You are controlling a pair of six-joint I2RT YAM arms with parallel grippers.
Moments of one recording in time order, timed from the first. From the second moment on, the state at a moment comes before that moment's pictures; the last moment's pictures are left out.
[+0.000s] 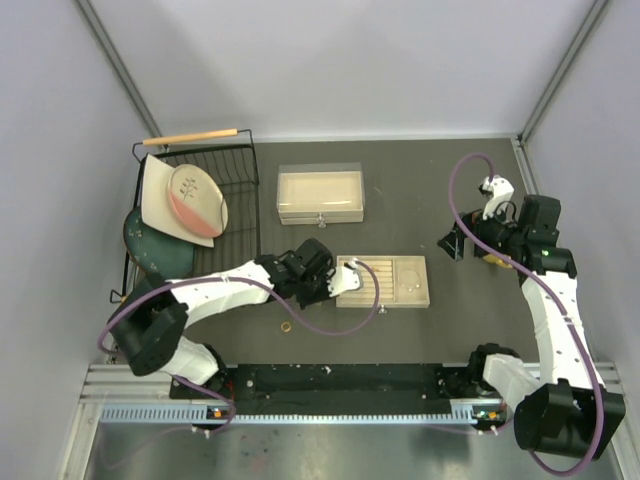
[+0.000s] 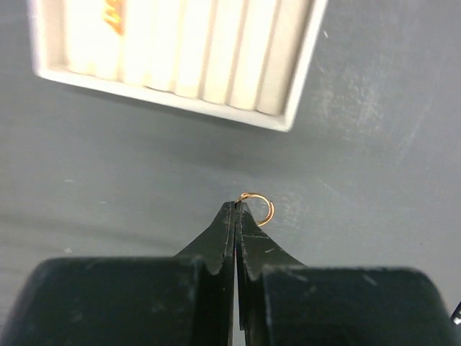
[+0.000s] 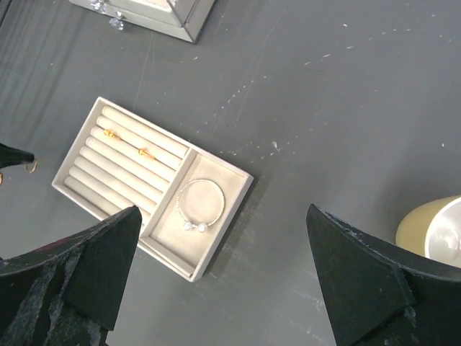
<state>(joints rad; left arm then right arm) -0.88 1.47 0.82 -0.40 0.13 0.52 -0.15 0.96 0.86 -0.57 -0.64 -0.20</state>
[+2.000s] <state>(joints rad) -0.84 1.34 1.22 -0.22 -0.13 0.08 0.44 1.40 1.17 -0.12 -0.80 0.18</state>
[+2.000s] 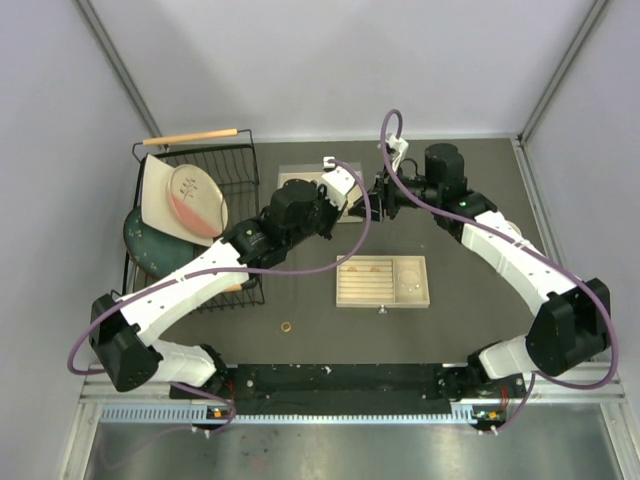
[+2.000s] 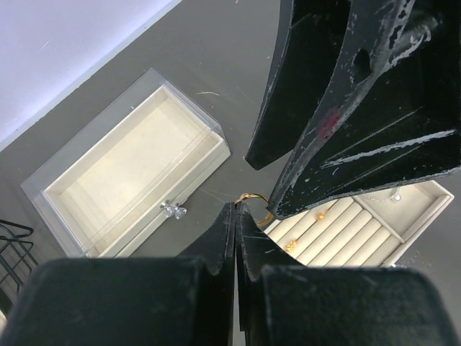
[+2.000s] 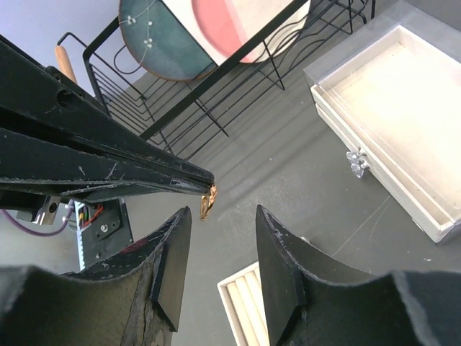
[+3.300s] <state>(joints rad) -0.84 1.34 1.22 -0.22 -0.14 0.08 0.47 1.44 1.20 -0.12 -0.79 0.18</state>
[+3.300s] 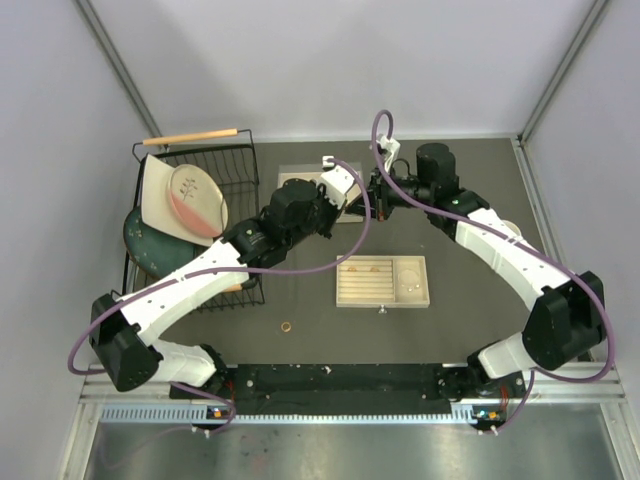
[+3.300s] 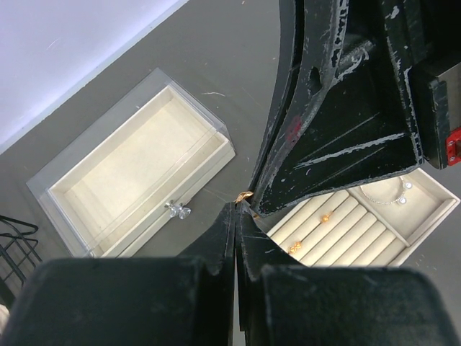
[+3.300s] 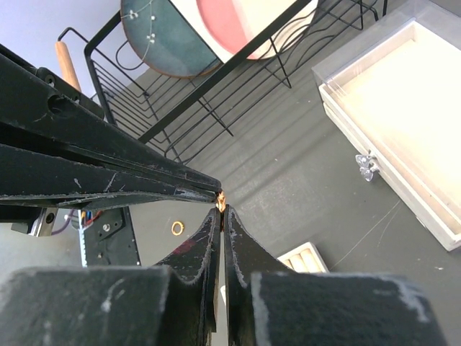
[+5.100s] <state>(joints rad) -0.57 1.30 1.23 -0.31 0.94 0.17 0.49 1.29 1.23 -0.36 -1.01 -0.02</state>
